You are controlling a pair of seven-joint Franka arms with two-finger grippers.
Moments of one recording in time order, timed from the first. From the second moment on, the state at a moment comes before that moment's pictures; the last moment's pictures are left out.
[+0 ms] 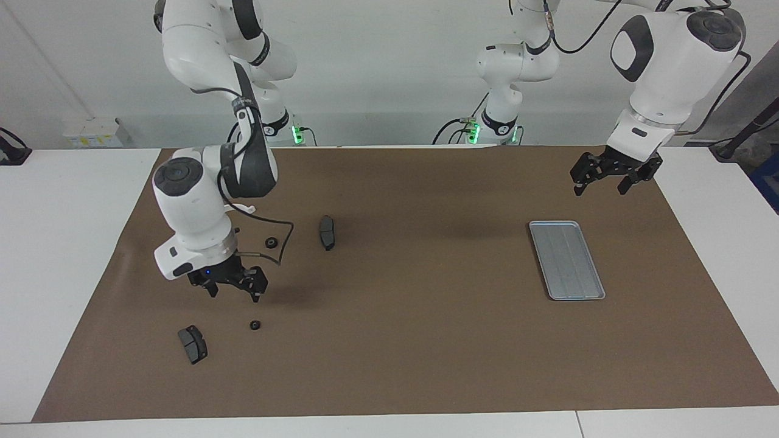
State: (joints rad) left arm -0.11 0.05 0.05 -1.63 0.01 1.70 0.00; right arm 0.00 0.40 0.11 -1.55 -0.12 2.07 0.30
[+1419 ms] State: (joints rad) left arm -0.11 0.05 0.05 -1.63 0.01 1.70 0.00; right arm -0.01 0.02 0.11 -1.61 -0.05 1.58 0.17
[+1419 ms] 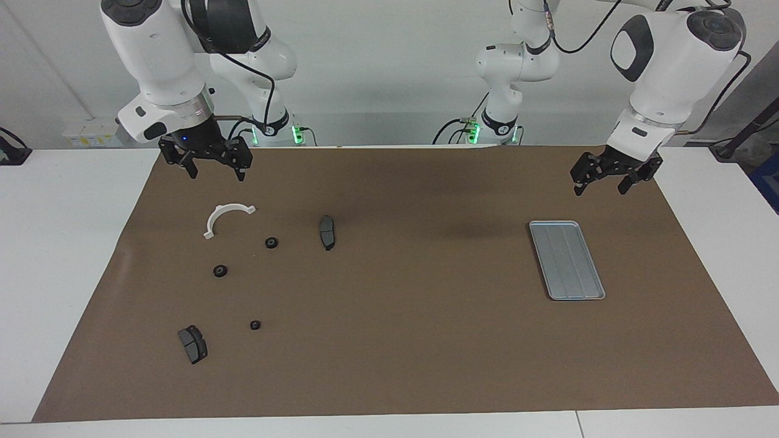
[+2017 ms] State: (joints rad) left arm -0.11 0.05 0.05 -1.63 0.01 1.70 0.00; right arm -0.01 0.00 0.11 -1.65 -0.05 1.59 0.17
